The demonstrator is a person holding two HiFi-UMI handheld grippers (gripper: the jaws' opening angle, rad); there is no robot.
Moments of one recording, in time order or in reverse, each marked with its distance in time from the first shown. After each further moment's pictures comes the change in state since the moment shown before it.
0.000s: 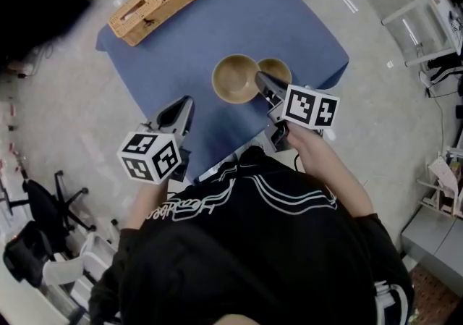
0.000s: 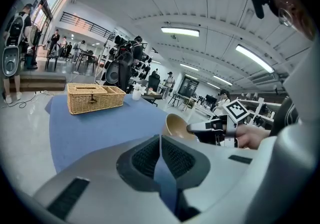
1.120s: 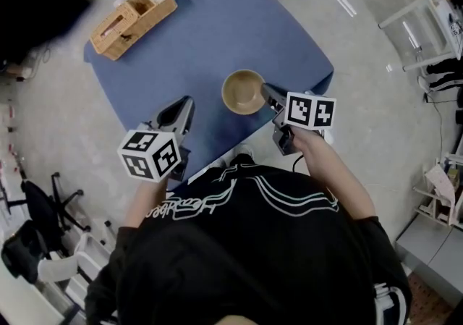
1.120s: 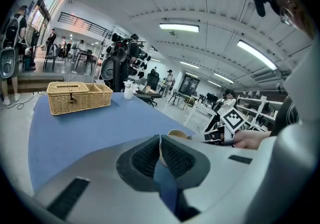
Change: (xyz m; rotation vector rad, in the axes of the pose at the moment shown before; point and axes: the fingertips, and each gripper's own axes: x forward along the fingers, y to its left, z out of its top) left arm 0.080 -0.056 0.017 0.008 0.020 0.013; right arm -0.029 -0.112 0.026 -0.050 0.135 -0.053
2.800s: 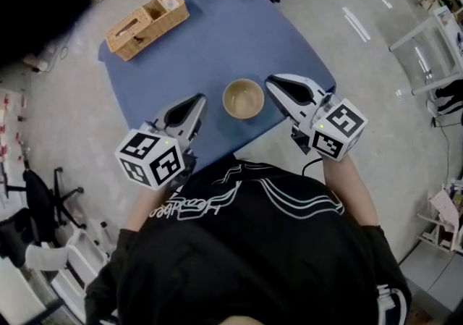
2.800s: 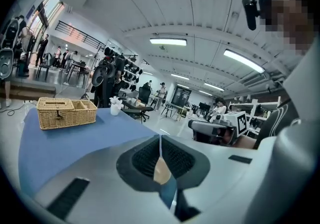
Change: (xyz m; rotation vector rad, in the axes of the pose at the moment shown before) left arm -0.016 -0.072 0.034 0.058 -0.160 -0.075; right arm -0.099 0.109 0.058 -0.678 -0.309 0.460
